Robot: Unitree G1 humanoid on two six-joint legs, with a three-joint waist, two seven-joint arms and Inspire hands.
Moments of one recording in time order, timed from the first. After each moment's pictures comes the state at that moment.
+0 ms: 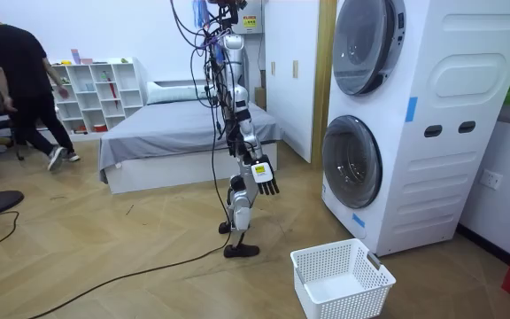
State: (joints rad) left arm 0.26 0.14 0.03 1.16 0.27 0.08 0.06; right arm 0.12 -0.22 0.02 1.25 0.41 0.00 0.11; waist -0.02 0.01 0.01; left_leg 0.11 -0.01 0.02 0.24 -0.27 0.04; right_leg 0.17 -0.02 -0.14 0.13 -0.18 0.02
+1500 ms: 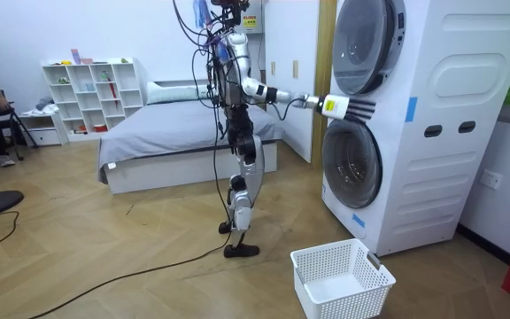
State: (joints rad) left arm 0.28 0.23 0.12 1.08 0.27 0.06 0.01; right arm -0.10 -0.40 -0.15 0.35 0.27 -0.03 -0.37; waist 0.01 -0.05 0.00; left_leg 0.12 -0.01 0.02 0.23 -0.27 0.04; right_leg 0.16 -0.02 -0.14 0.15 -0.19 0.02
